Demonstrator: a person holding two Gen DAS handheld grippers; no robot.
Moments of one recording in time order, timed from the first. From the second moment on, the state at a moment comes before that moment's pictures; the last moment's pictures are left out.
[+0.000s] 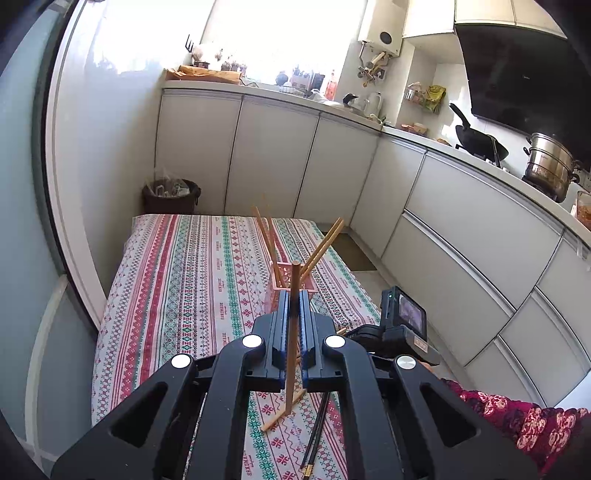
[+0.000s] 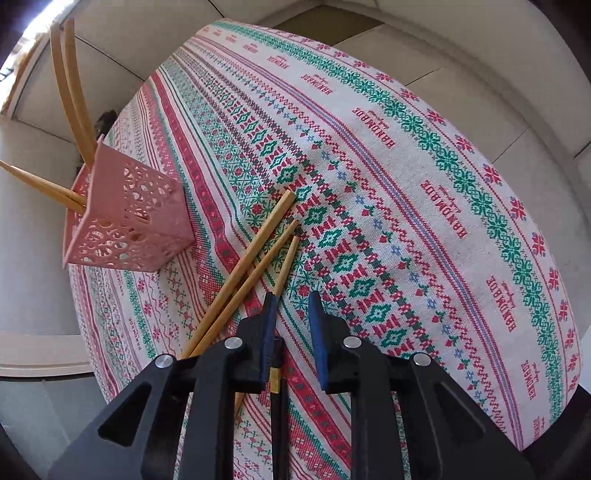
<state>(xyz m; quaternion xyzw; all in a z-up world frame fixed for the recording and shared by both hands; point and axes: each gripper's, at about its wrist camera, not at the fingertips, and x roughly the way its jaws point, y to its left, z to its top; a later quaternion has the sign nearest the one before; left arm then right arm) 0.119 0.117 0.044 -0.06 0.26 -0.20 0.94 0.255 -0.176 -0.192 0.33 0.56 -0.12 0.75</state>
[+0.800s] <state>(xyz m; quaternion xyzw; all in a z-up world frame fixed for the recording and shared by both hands) 0.120 0.148 0.044 -0.09 0.26 -0.19 0.94 0.220 -0.153 -0.152 0.40 0.46 -0.08 0.79</state>
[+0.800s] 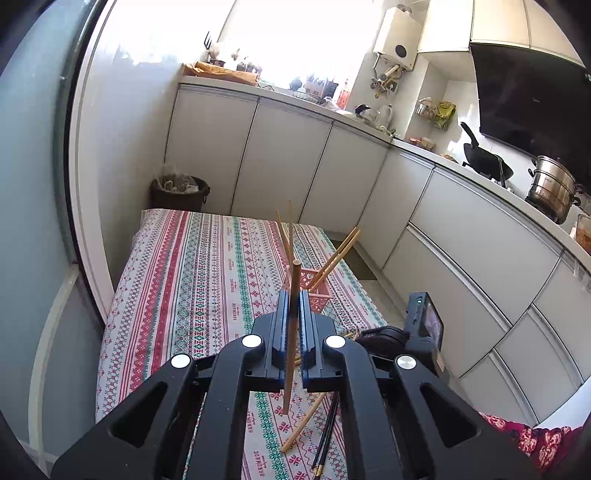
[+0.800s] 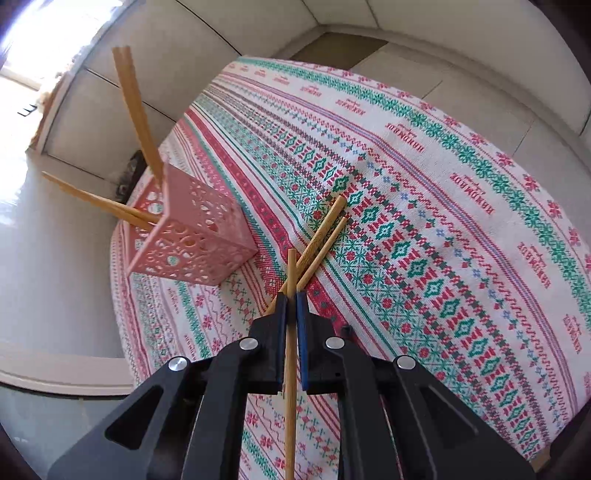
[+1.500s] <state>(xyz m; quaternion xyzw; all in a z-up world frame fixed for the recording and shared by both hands) 0.124 0.082 0.100 -0.05 0.22 -0.20 0.95 0.120 -0.179 0.037 0.26 0.27 0.06 0.93</state>
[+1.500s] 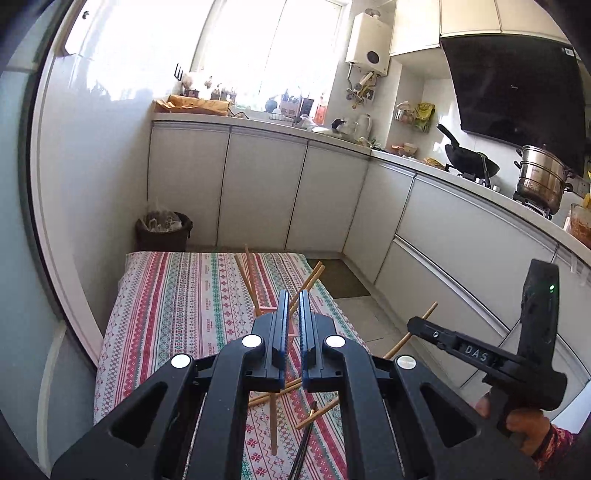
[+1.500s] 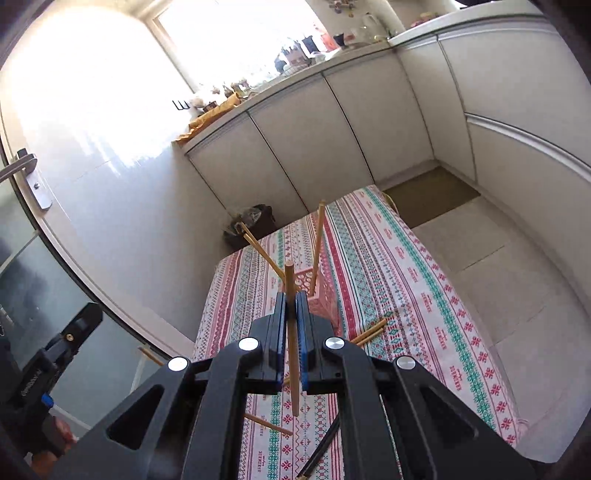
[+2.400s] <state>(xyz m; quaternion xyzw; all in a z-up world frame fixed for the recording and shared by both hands) 0.397 0.121 -0.162 -0.03 0.63 0.02 0.78 0.181 -0.231 -0.027 0.32 0.34 0.10 0.88</state>
